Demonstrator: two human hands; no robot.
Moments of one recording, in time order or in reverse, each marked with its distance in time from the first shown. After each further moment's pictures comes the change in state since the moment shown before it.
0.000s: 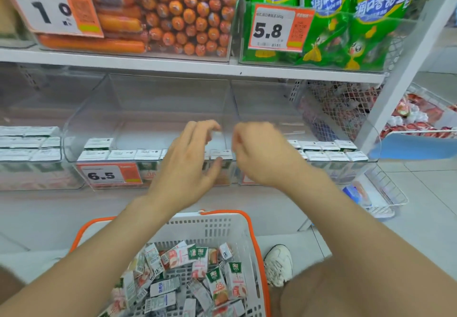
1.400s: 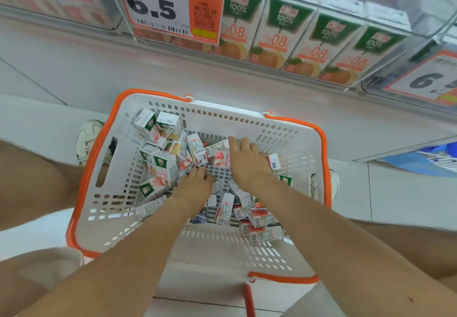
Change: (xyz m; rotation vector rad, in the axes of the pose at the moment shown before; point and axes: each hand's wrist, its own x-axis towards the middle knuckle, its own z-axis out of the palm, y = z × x) left_hand -0.325 -0.152 0.159 0.406 -1.186 -0.449; right_hand -0.064 -0.073 0.372 -0.166 -0.692 -0.022
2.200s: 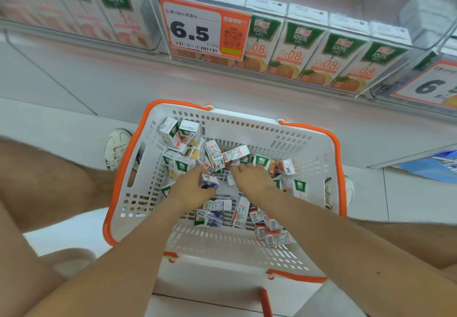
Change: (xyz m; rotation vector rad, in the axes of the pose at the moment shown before) left_hand -0.052 -0.043 -0.033 -0.960 0.151 -0.294; right_hand -0.008 -0.021 0.021 -0.218 -0.049 -0.261
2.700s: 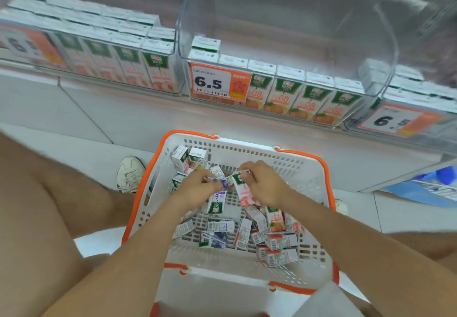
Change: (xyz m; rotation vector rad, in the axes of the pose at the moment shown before) left_hand -0.023 0.052 -0.060 -0.329 -0.014 -0.023; right_hand -0.040 0.027 -0.083 0.805 0.262 0.113
